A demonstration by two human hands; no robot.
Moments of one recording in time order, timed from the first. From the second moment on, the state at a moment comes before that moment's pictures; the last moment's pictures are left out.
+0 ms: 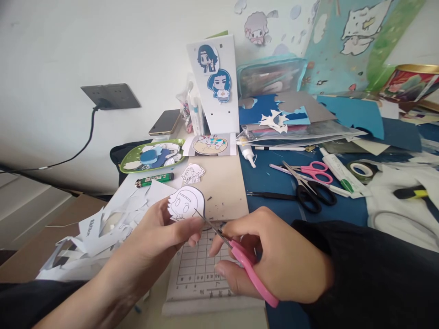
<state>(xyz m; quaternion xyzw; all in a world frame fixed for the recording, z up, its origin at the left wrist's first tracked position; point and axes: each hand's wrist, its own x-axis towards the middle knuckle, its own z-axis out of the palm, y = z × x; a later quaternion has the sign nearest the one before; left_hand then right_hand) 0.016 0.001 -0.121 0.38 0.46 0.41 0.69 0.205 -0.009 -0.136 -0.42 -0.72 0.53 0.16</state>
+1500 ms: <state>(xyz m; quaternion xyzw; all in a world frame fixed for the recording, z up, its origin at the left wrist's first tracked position) 0.010 0.000 -0.123 0.46 0.48 0.35 0.66 0.204 -0.007 -0.138 -0.41 -0.69 0.57 0.19</state>
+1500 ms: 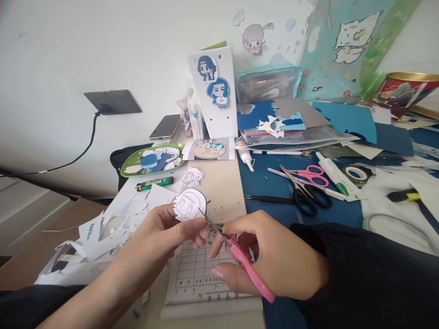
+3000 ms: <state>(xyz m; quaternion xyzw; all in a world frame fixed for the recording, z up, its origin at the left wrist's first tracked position) 0.012 0.000 -0.127 0.56 0.43 0.37 0.60 0.206 0.001 -0.143 -0.43 -0.55 0.59 0.40</state>
